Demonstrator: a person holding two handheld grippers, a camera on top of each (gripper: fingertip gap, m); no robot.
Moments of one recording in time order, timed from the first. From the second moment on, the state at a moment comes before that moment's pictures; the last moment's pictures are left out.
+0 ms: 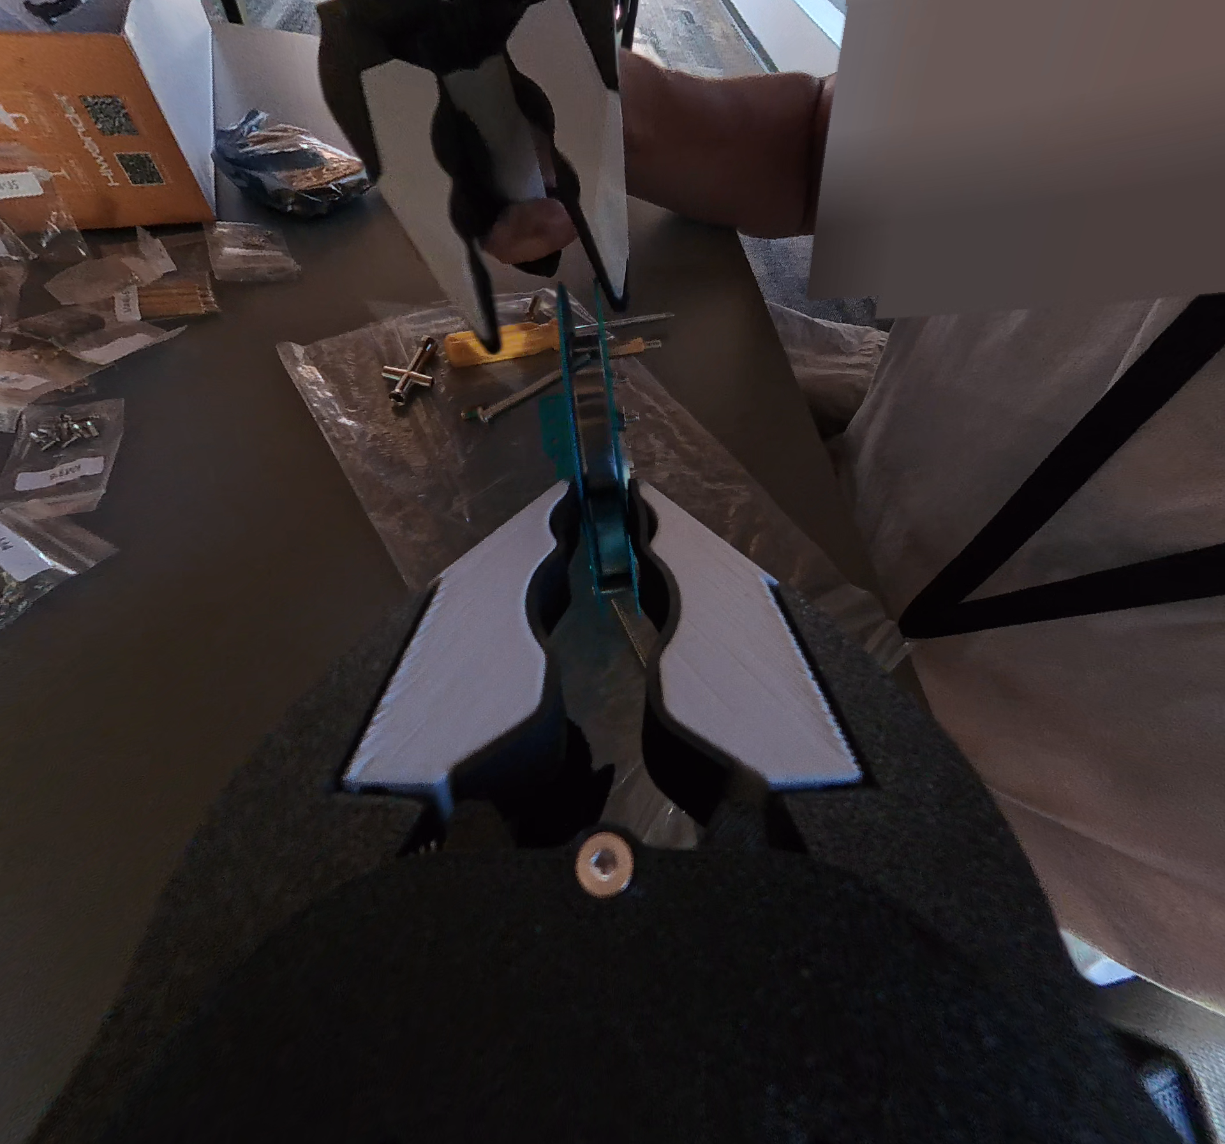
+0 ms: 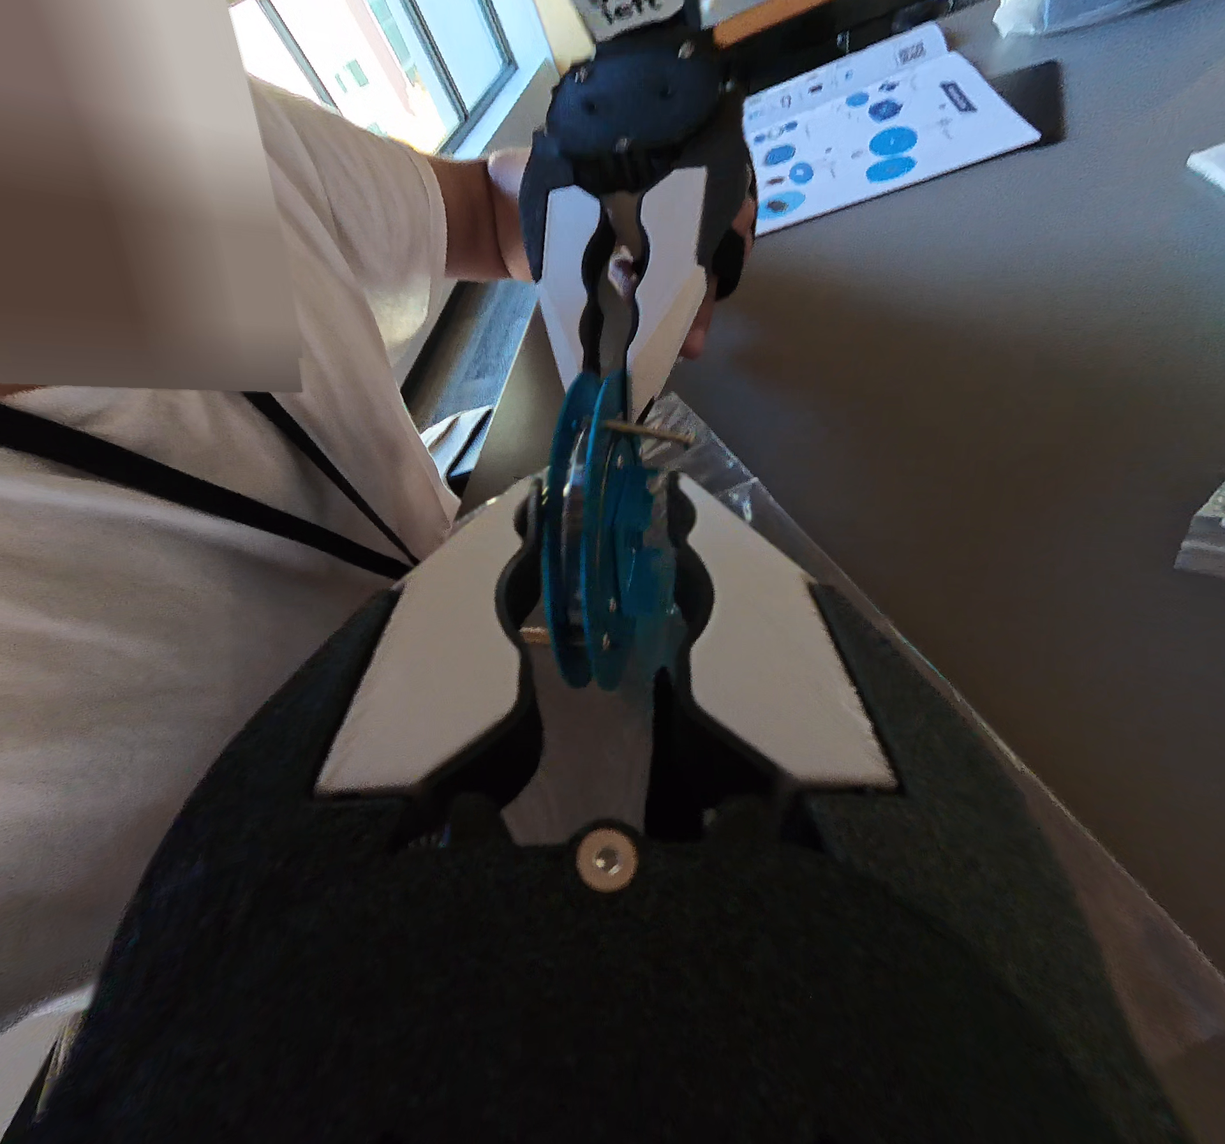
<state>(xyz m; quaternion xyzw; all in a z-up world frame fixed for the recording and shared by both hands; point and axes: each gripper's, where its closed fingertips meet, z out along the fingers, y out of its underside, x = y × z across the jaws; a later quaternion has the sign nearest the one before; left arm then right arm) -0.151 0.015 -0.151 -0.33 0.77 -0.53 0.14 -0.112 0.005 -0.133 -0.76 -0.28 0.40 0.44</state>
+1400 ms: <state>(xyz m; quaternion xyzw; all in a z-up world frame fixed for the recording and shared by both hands) -0.136 0.011 -0.148 -0.38 0.74 -0.53 0.16 -0.119 0.008 -0.142 -0.77 -0.31 0.34 0.45</state>
